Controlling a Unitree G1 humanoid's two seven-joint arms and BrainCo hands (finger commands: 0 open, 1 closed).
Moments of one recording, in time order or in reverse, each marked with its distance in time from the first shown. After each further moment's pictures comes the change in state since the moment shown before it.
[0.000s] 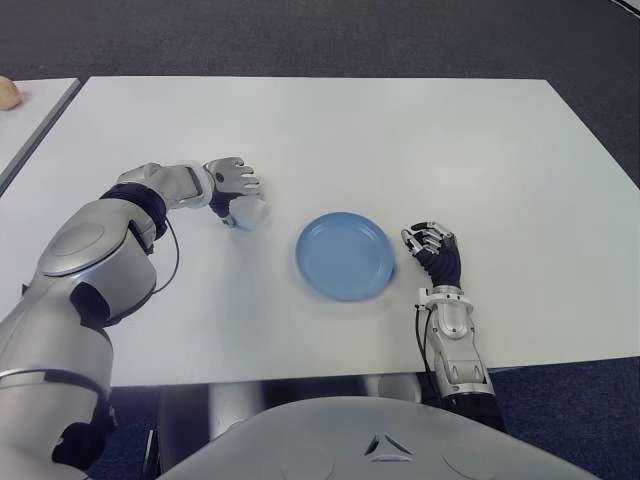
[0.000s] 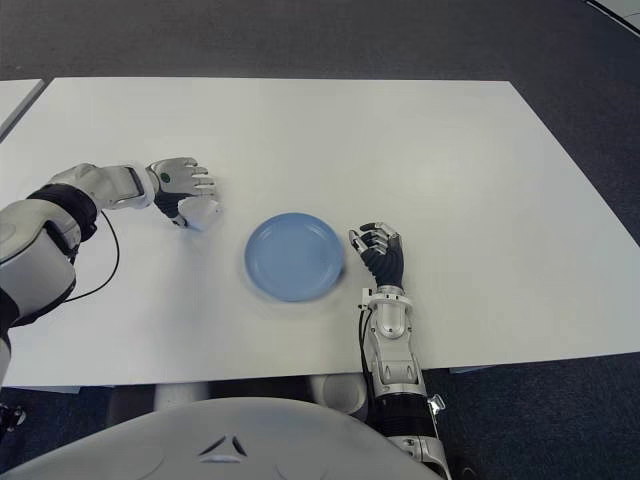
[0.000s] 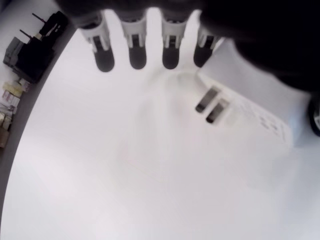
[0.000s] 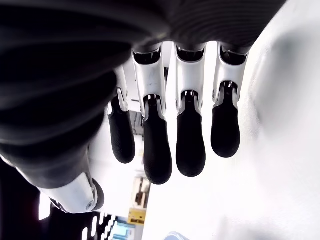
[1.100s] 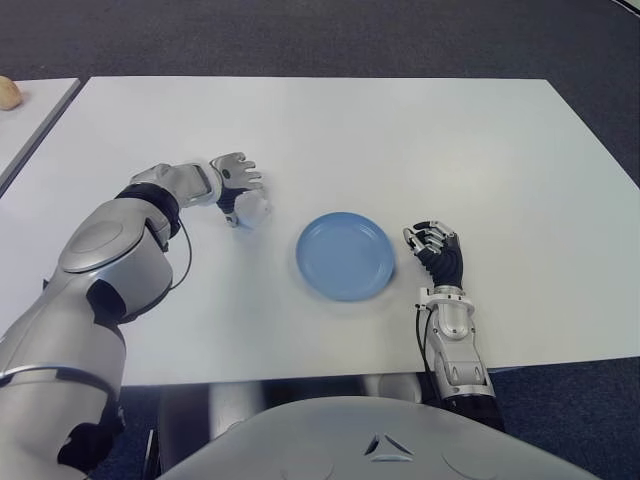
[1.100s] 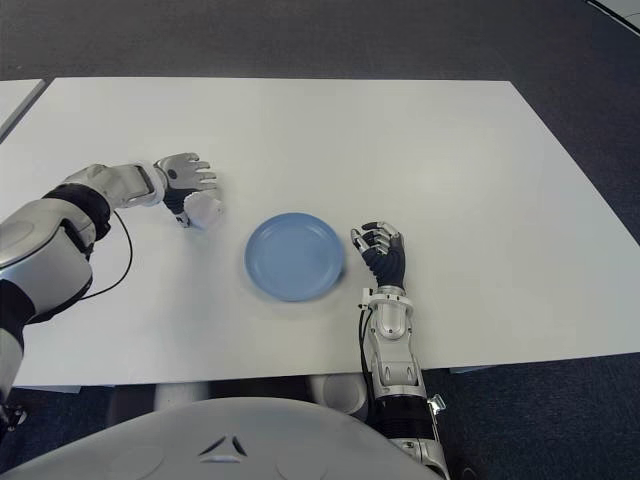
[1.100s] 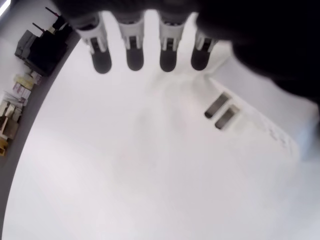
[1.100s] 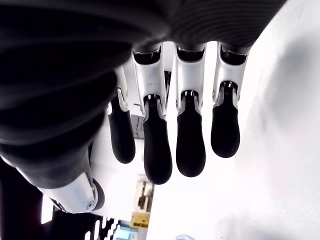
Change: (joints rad) left arm -0.009 -0.052 0.017 0.056 -0.037 0.033 -0.025; right arm 0.006 0.007 0.002 -0.023 -0.002 0.004 -0.013
